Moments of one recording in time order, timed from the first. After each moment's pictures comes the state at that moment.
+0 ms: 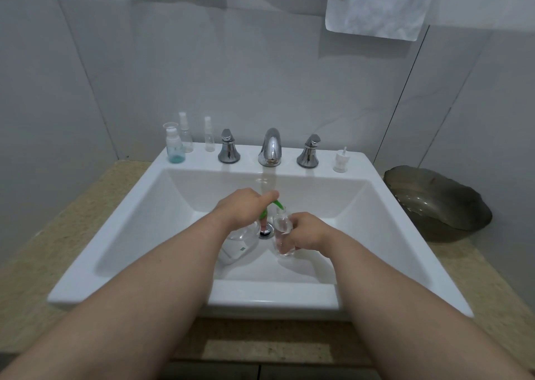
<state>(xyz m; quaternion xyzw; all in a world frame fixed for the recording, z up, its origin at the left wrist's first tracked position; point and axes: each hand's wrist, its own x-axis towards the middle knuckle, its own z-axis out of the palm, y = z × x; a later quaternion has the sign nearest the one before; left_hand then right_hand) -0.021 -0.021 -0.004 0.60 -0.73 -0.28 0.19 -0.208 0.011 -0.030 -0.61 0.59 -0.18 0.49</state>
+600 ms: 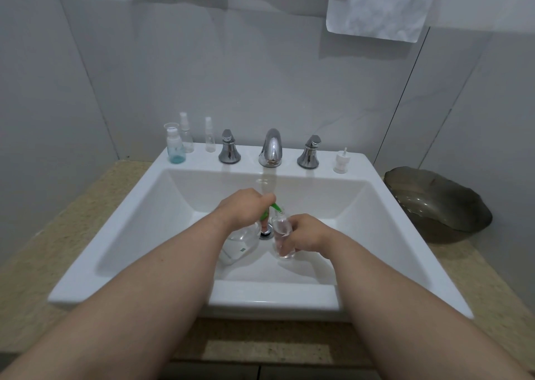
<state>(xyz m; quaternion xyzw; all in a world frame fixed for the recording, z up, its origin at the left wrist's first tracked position) -0.022 -0.021 -0.002 0.59 -0.73 -0.28 0.18 -0.207 0.013 -0.029 -0.62 0.59 -0.17 0.48</state>
